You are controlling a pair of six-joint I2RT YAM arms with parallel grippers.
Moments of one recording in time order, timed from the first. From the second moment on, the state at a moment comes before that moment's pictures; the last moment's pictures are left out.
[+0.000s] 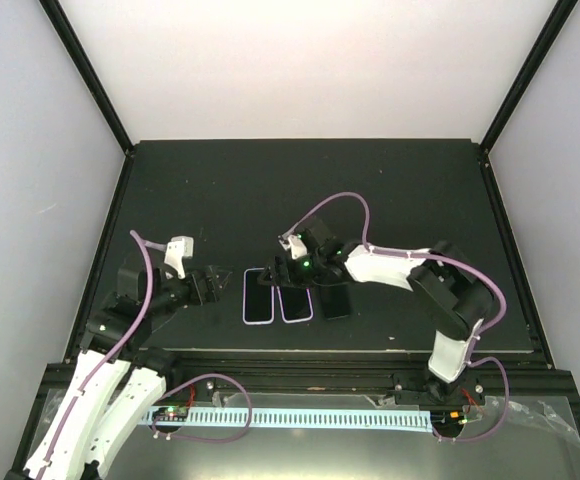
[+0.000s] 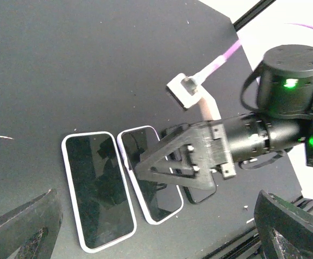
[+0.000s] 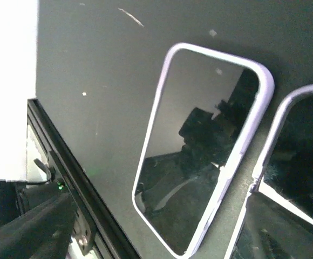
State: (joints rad) left arm -0.29 0.50 0.67 -0.72 0.38 -0.55; right arm 0.81 1.84 1.03 -0.06 -0.58 0.75
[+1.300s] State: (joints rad) left arm -0.29 0.42 0.82 -0.65 0.44 -0.58; right arm 0.80 0.73 0.95 -0.53 0.05 0.56
